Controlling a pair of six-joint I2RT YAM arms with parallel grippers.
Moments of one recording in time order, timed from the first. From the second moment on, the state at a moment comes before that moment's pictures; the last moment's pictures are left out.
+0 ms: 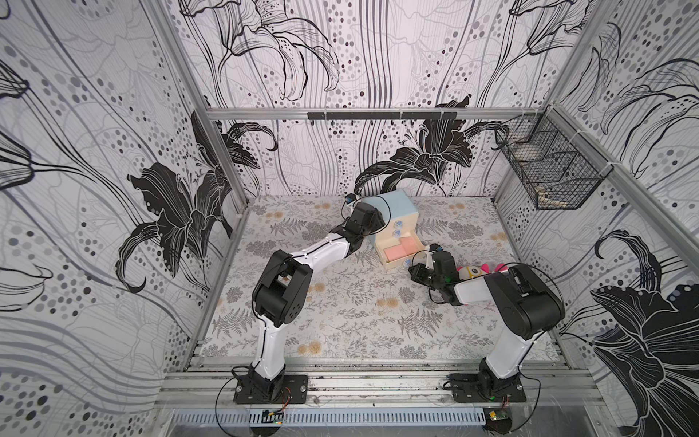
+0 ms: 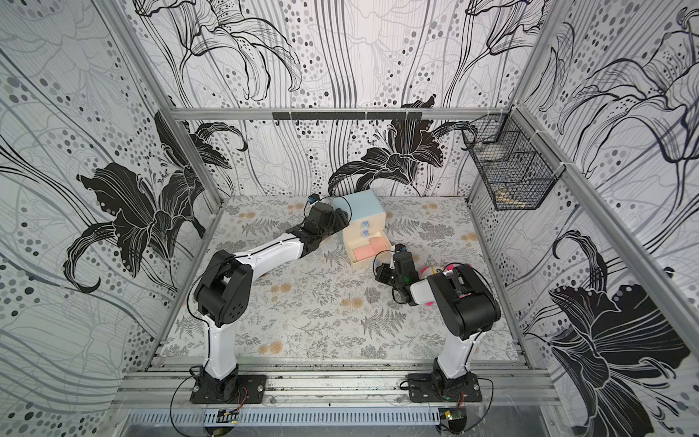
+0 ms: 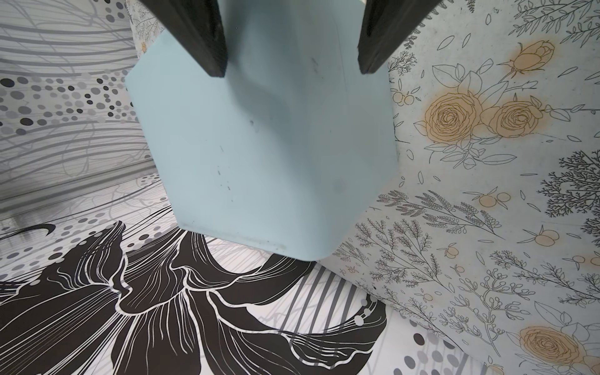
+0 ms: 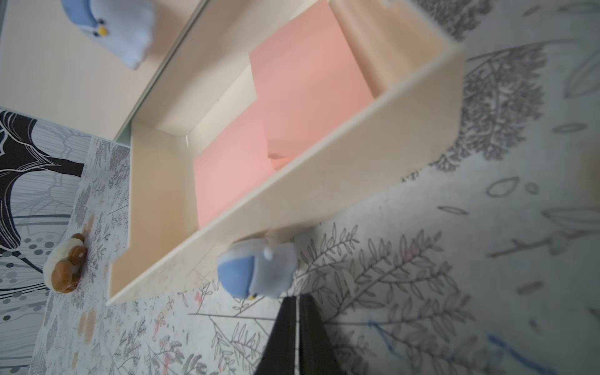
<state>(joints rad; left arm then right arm) -0.53 2.02 1.52 -0.02 -0.20 -0.88 0.34 1.79 0.62 0.54 -0.20 0.65</state>
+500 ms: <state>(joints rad) -0.53 2.02 1.52 -0.01 -0.17 -0.87 0.34 1.92 0.82 0.53 -0.18 0.65</state>
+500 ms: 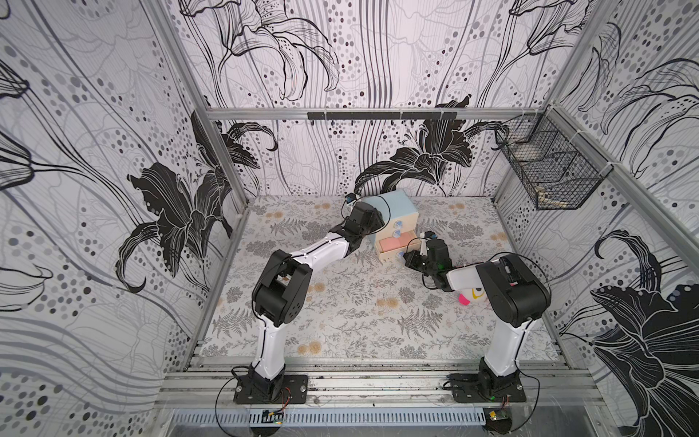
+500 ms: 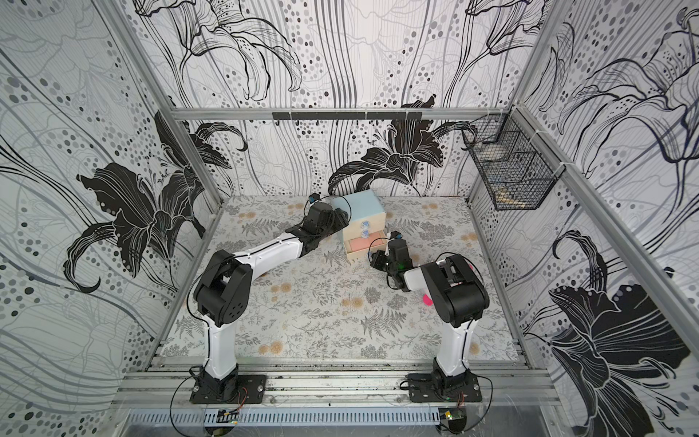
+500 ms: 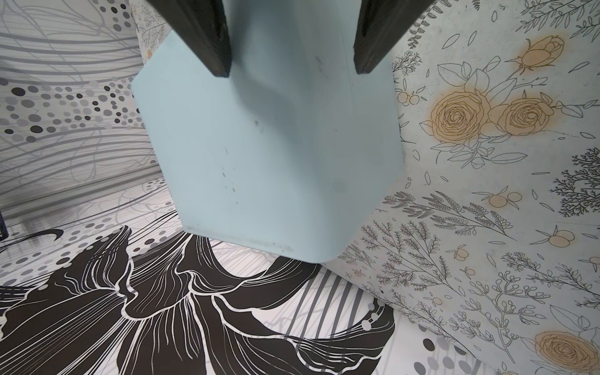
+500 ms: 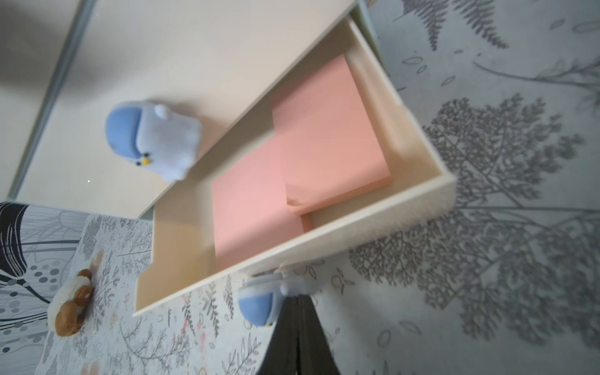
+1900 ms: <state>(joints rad) -0.53 1.55 0.93 0.46 -0.24 -0.50 0.34 1.31 0.54 0.54 0.13 0.37</state>
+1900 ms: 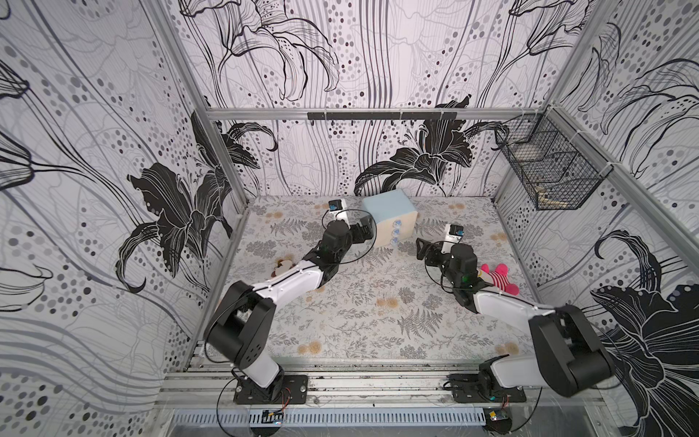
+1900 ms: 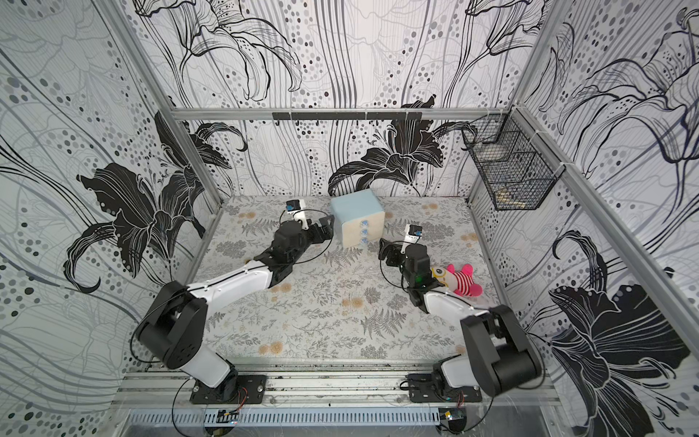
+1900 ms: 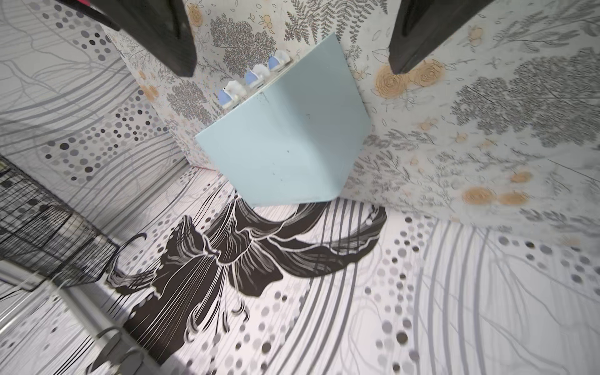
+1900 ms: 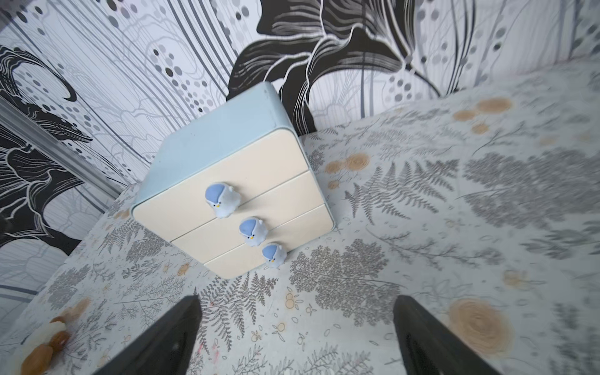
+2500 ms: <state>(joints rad) -0.32 1.05 0.28 0.82 -0.49 -0.11 0.13 1.24 0.19 0.81 0.42 0.00</state>
